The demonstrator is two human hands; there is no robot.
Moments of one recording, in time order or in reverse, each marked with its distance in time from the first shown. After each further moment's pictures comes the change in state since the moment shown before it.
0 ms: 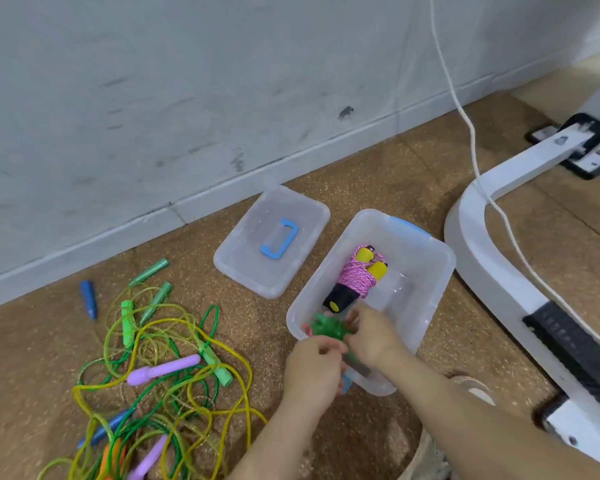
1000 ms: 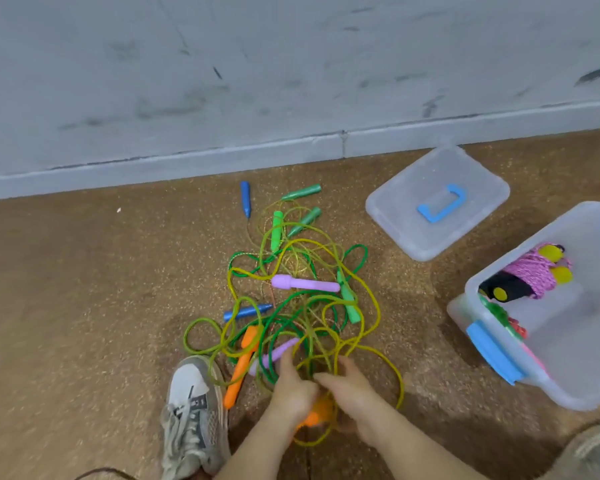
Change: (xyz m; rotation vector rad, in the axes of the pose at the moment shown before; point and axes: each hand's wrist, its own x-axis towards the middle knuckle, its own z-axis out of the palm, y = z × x) left_hand -0.024 -0.228 -0.166 -0.312 0.272 -0.306; right_hand -0.100 -0.095 0.239 0.534 -0.573 0.304
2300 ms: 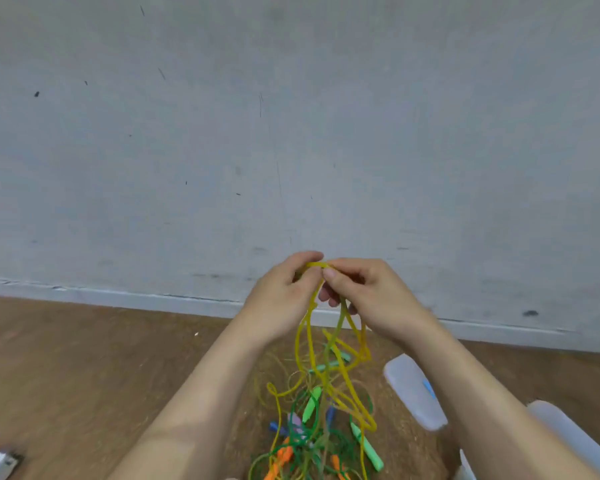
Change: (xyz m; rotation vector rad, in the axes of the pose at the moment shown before) left_hand -0.303 0.299 -0.193 0.100 0.273 0.992; right_hand -0.344 -0.270 0.067 -0.523 -0.096 -1.335
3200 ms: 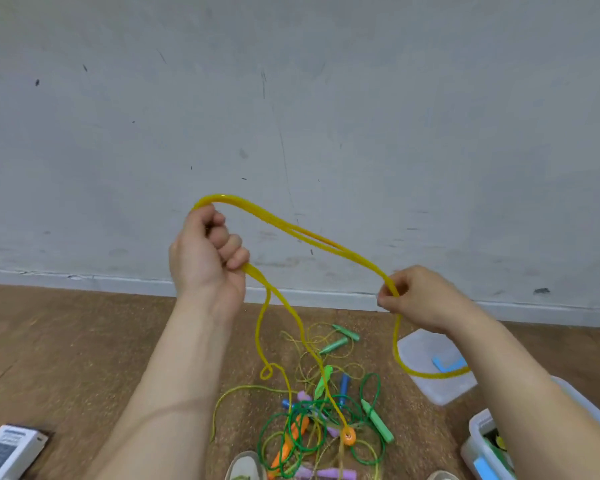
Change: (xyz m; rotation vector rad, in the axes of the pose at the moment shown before) left_hand 0.005 -0.005 -0.059 -1.178 0.466 -0.087; right_hand -0.013 0.034 -0.036 -0.670 0.007 0.390
